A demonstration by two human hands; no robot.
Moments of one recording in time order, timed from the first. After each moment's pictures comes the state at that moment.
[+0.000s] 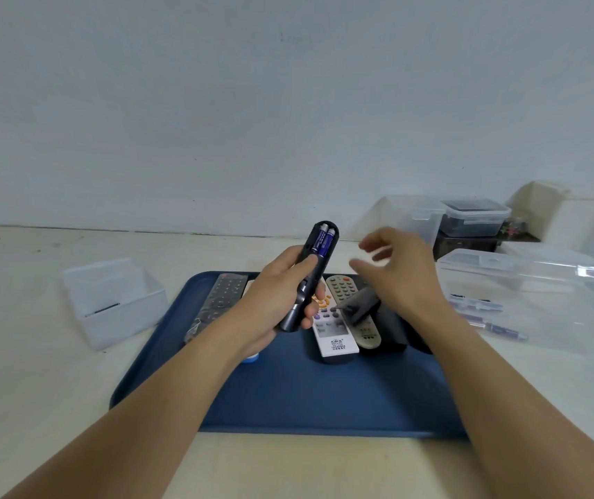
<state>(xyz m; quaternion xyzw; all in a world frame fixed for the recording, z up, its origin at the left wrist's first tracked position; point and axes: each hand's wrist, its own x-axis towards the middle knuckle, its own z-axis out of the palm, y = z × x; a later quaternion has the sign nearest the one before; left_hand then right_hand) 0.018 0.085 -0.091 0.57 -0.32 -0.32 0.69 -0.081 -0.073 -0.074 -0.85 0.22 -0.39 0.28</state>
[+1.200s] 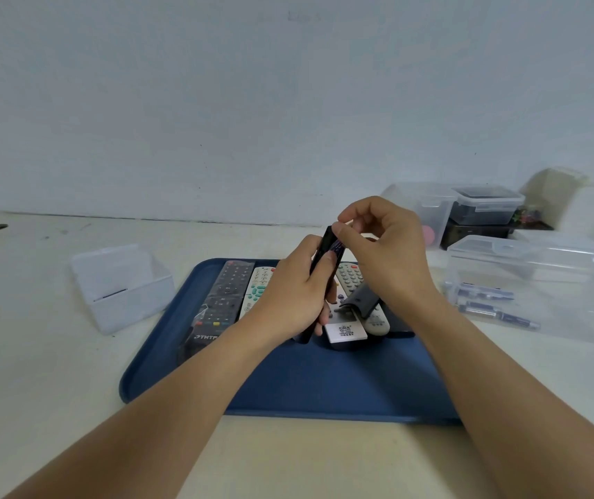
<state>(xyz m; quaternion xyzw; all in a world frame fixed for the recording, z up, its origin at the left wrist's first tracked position) 0.005 0.080 -0.103 0.69 -0.42 -0.12 0.58 -0.069 -0.039 -0.067 -0.77 0.10 -0.45 0.44</state>
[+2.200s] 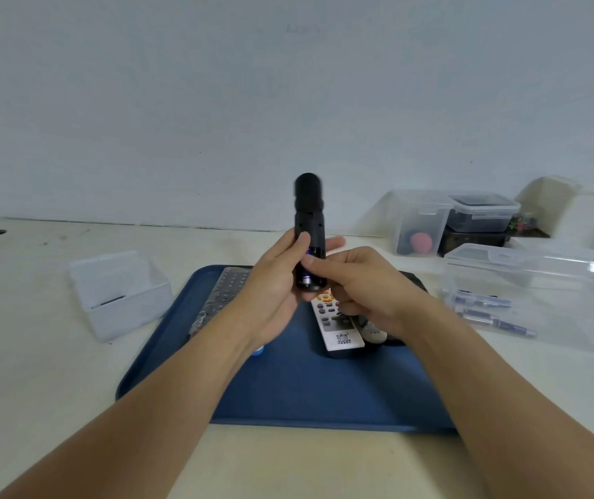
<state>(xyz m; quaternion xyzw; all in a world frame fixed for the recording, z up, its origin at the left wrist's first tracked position) 0.018 0.083 -0.085 0.48 -0.30 -0.30 0.77 -0.072 -0.030 -0.070 -0.75 0.13 -0.12 0.64</state>
